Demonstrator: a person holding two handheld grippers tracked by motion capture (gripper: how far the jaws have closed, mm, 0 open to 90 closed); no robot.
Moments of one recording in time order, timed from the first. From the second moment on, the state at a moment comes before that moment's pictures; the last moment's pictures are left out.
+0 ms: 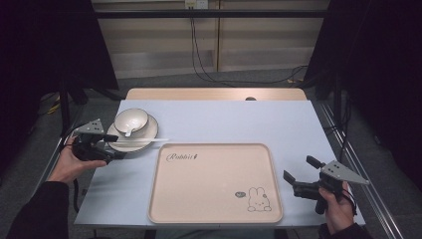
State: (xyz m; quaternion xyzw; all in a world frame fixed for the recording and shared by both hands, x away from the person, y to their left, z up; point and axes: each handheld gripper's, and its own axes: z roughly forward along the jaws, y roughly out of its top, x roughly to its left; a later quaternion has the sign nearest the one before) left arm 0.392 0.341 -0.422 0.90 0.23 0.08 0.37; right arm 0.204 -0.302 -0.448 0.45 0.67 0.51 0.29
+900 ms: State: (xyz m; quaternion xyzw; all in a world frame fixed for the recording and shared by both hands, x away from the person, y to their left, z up) left arm 0.421 0.350 -0.444 0.91 0.19 0.14 0.35; right arm 0.203 -0.302 -0.448 0.45 0.67 0.52 0.29
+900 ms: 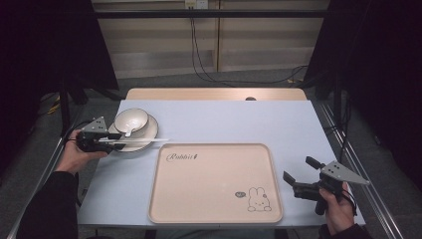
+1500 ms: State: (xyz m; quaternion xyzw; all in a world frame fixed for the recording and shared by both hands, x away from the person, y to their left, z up) left arm 0.427 0.332 -0.449 0.93 0.15 0.12 0.32; right arm 0.204 -0.302 -0.449 0.45 0.67 0.52 0.28
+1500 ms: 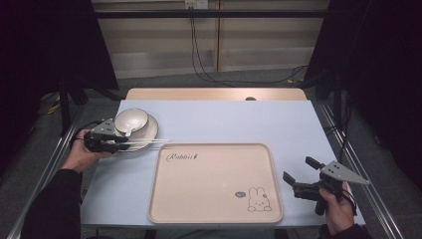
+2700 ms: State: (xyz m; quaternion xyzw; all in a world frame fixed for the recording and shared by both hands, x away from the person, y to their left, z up) left arm 0.399 0.318 -0.420 0.90 0.21 0.05 0.37; right arm 0.205 -0.302 -0.449 0.47 0.66 0.52 0.27
